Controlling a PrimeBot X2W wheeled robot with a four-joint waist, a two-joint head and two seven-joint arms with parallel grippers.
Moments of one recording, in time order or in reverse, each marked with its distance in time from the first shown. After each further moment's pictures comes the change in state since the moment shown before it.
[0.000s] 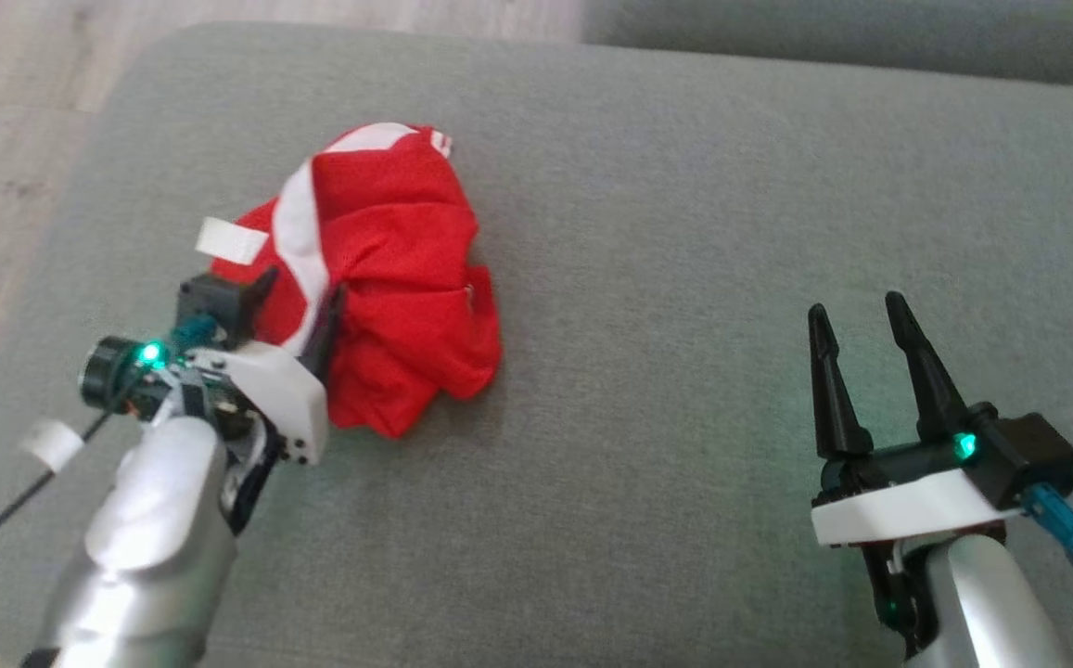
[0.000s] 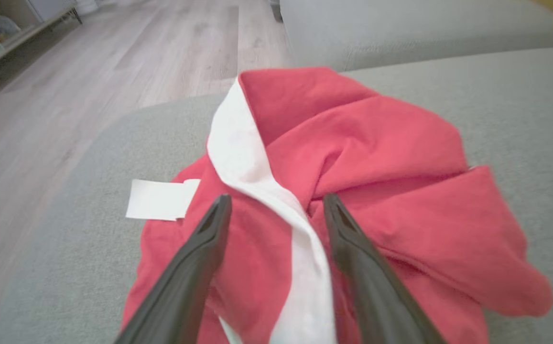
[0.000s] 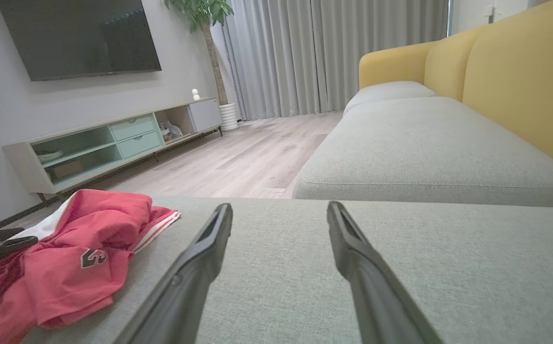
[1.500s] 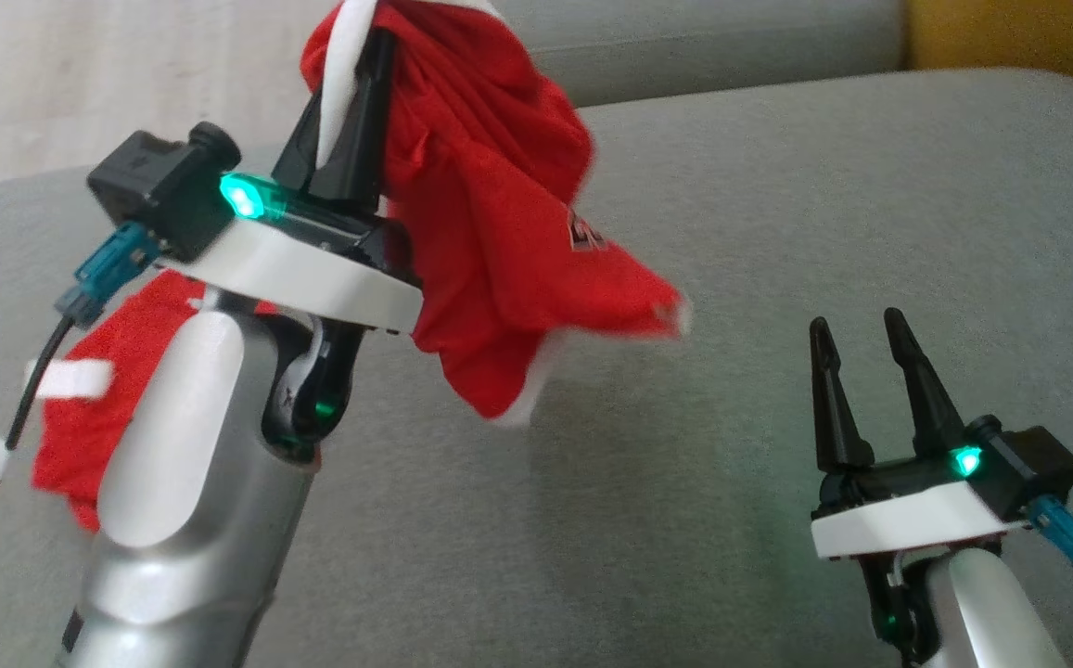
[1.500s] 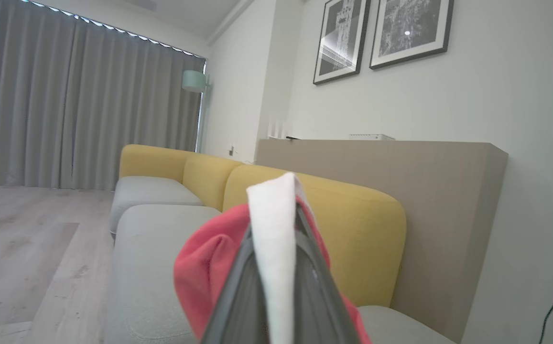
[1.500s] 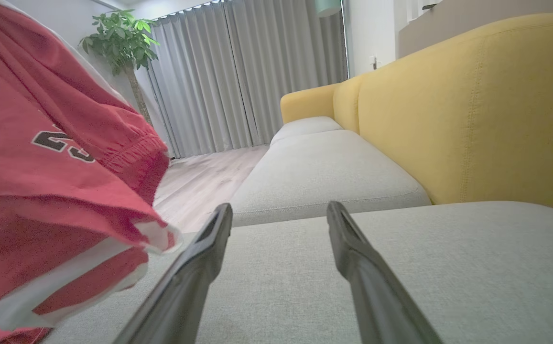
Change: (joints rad) left arm -0.038 -0.085 0.003 -0.587 -0.258 0.032 -0.075; right arm 0.022 -0.002 0.007 0.004 0.059 0.000 0.000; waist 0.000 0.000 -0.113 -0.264
